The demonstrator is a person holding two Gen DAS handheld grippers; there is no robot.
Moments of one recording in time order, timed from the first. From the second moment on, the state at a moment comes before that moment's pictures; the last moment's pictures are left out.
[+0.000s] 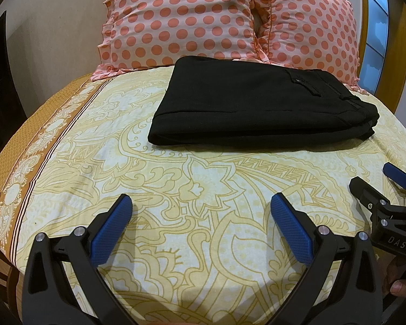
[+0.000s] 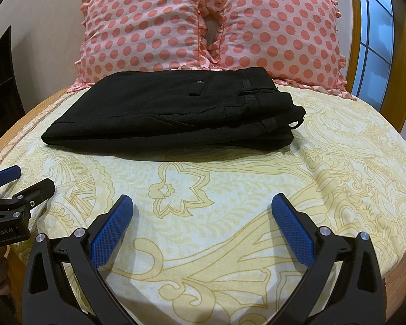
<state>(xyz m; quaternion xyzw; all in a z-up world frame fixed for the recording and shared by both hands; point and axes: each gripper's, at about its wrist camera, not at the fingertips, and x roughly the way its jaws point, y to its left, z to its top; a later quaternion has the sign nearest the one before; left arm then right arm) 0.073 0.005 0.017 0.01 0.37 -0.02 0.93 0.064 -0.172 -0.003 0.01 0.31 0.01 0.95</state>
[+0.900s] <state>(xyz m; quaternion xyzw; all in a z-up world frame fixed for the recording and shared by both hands) 0.078 0.002 0.015 0.01 0.38 -0.02 0.93 0.064 -0.172 -0.004 0.01 0.31 0.01 0.95</state>
